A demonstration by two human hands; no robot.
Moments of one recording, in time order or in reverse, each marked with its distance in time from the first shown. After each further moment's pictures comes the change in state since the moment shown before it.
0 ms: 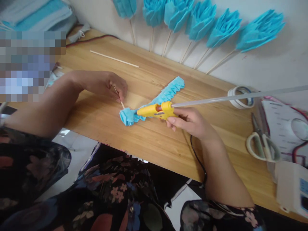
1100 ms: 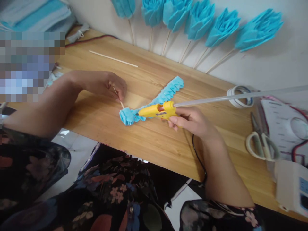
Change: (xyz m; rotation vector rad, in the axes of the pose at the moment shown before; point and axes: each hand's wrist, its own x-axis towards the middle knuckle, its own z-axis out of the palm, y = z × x) left_hand 0.000 -0.001 0.000 0.000 0.003 -0.001; right_hand -0.002 -0.002 -0.003 0.004 0.019 0.004
